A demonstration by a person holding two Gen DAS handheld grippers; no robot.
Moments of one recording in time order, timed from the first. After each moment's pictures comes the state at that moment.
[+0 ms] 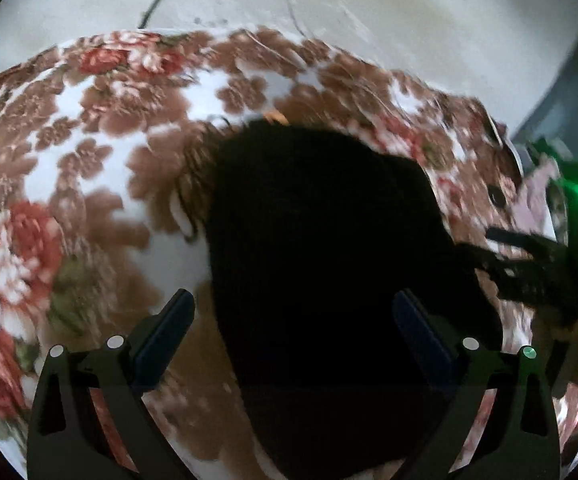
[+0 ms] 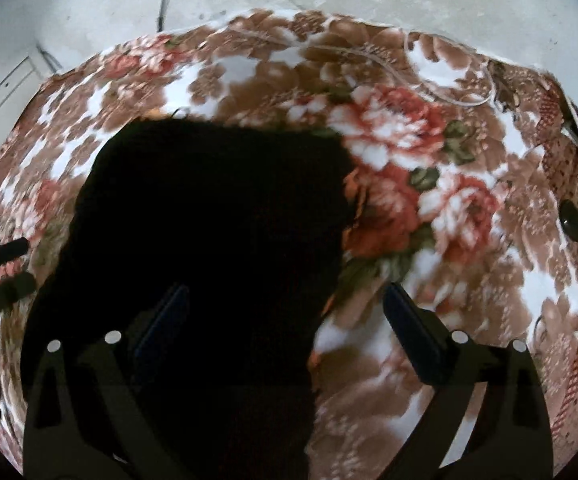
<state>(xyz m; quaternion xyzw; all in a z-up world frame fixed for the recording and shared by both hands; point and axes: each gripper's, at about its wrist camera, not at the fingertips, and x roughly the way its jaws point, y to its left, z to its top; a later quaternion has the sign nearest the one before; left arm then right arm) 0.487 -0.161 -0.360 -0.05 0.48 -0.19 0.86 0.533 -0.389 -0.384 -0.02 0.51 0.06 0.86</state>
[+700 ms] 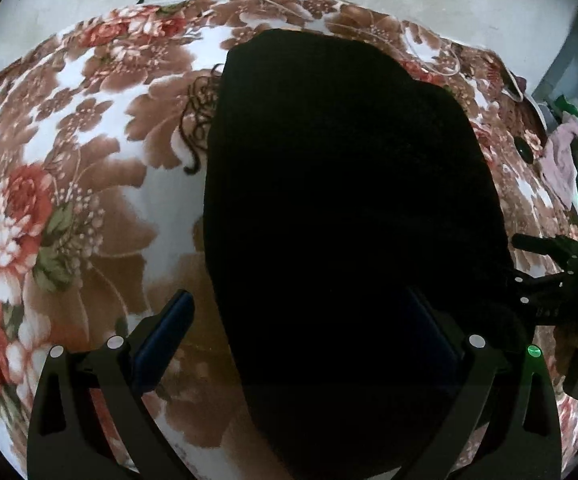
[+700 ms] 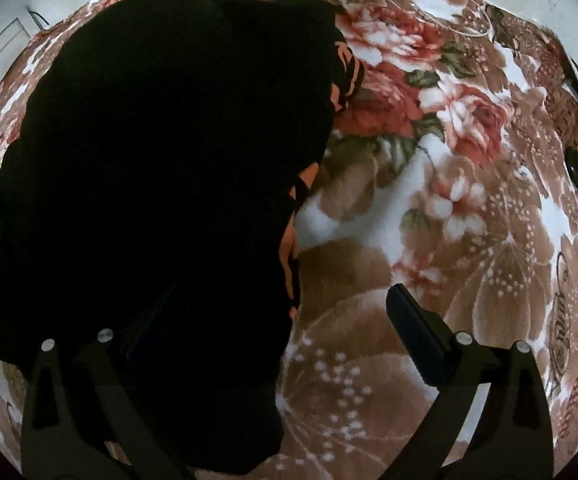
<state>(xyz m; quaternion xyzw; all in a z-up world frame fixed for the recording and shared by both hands) 0.473 -0.169 -0.411 -0.01 0.51 -0.16 0.85 0.490 -0.406 -0.456 -0.03 0.56 0.03 0.83</state>
